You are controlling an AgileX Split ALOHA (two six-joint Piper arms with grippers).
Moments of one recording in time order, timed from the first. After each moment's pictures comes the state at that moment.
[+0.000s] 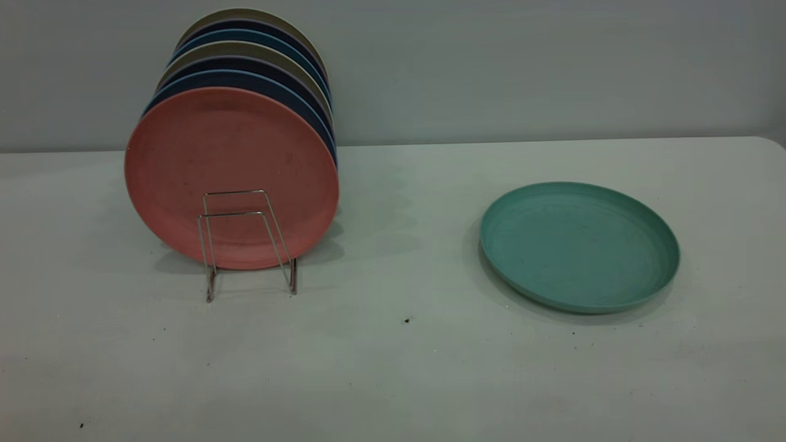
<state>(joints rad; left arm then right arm) -0.03 -0.02 -0.49 -0.06 1.14 0.06 -0.01 -0.02 -0.48 0.02 1.13 -0.09</state>
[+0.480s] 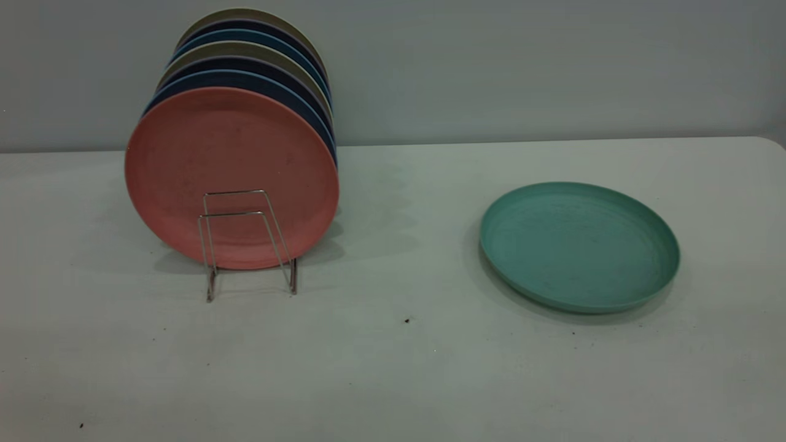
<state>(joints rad) -0.03 0.05 -0.51 -0.13 0.87 0.07 0.03 0.28 -0.50 0.31 0.63 -0.22</state>
